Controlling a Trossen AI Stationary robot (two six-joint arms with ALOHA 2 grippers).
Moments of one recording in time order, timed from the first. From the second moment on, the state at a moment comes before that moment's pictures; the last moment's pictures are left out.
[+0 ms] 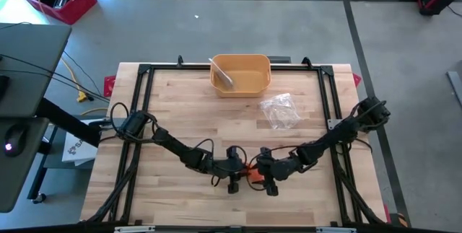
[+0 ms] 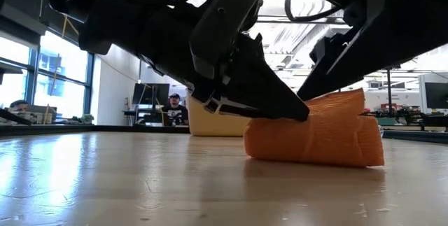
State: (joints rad) left arm -0.40 2.10 1.07 0.54 -0.35 -0.31; right arm 0.52 1.68 0.77 0.22 0.23 0.36
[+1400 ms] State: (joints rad) left arm 0.01 2.09 1.34 0.30 -0.08 -0.10; right arm 1.06 1.30 0.77 -1.10 0.60 1.55
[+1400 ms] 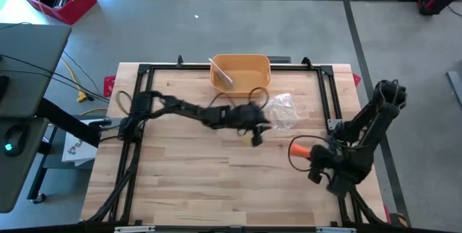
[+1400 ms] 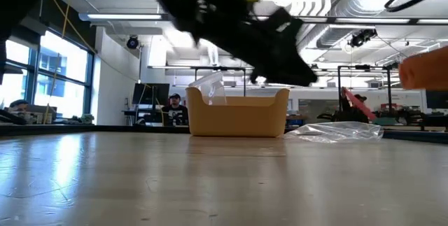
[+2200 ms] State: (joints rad) left arm -0.17 2.42 2.10 -1.06 -0.17 0.28; right arm 1.20 1.30 0.77 -1.13 0.78 1.74
